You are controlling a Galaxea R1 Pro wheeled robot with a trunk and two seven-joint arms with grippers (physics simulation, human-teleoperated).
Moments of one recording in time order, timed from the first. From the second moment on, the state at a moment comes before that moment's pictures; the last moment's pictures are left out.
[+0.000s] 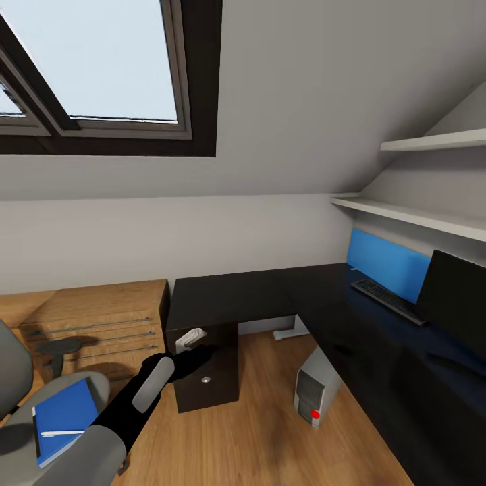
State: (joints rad) left arm -0.60 0.01 -0.28 -0.87 0.97 0.50 0.25; right arm 0.34 -0.28 0.41 -0.48 -0.13 -0.24 0.08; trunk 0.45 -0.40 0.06
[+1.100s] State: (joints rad) left arm -0.59 0.01 -0.28 -0.87 0.97 0.50 0.23; right arm 0.31 -0.25 0.41 -0.47 -0.12 -0.23 0.08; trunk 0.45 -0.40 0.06
